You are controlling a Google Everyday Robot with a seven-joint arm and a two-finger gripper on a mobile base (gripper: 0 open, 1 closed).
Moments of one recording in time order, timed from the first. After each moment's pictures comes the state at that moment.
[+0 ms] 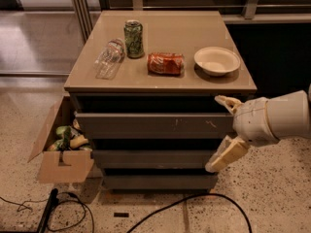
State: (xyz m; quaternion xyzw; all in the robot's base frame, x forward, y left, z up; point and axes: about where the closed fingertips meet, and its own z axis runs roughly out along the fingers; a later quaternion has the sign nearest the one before) arm 0.459 -0.145 0.811 -0.58 0.71 0.15 0.37
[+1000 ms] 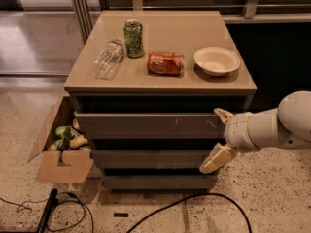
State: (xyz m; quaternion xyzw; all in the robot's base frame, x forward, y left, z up) arm 0.496 -0.159 0.731 -0.56 0.74 0.11 0.35
